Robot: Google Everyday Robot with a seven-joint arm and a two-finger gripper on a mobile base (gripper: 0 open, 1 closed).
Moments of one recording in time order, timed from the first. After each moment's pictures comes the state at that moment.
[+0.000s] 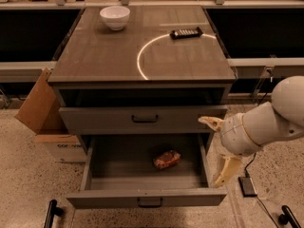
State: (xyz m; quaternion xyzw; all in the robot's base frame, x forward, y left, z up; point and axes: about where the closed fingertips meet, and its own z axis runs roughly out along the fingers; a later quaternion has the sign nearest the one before) arm 0.435 -0.157 0.736 -0.69 0.66 0.15 0.26
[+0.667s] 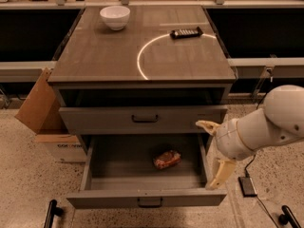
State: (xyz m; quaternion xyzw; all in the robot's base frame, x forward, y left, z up) arm 0.438 -0.151 0.713 -0.69 0.66 0.15 0.27
